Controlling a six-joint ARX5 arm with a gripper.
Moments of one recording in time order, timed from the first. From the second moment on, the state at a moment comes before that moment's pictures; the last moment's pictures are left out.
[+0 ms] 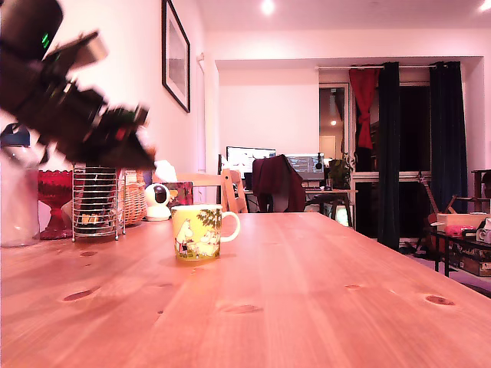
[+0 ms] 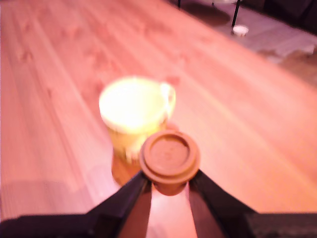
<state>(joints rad) -0.37 1.47 0.75 0.33 0.20 0.02</state>
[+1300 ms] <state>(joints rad) -0.32 2.05 1.67 -0.37 0.26 0.05</state>
